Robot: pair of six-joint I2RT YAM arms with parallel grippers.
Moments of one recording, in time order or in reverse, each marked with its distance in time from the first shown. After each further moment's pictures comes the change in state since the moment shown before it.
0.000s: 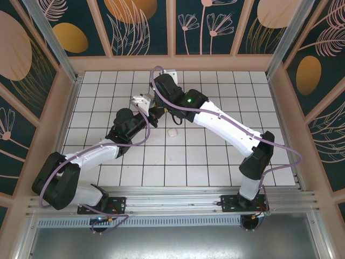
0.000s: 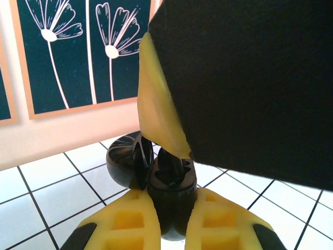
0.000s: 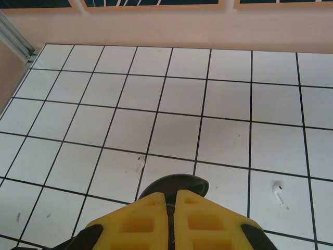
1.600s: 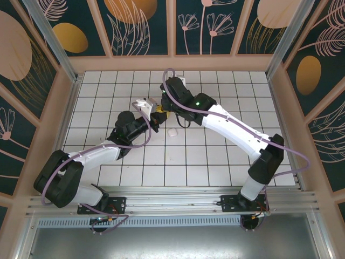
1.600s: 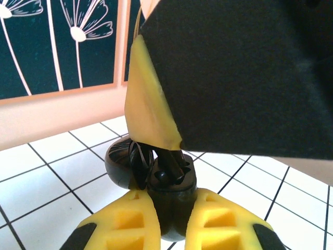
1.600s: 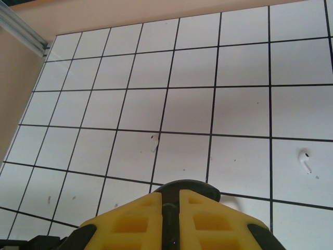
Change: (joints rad) left arm -0.005 0.023 -0.041 0.055 0.111 -0.024; right arm -0.050 -0.117 -0.204 0.087 -0.166 0.124
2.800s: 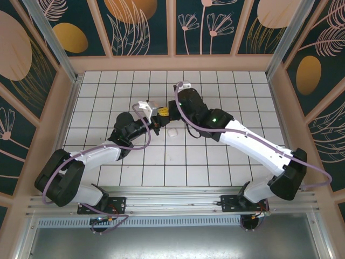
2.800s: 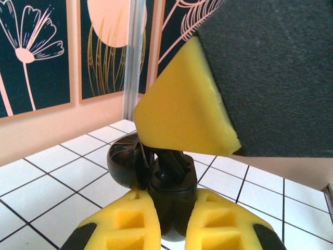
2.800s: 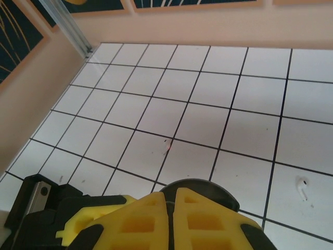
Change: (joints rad) left arm -0.002 0.010 -0.012 0.114 0.155 -0.005; right arm 0.033 -0.257 -0.314 0.248 -0.028 -0.212
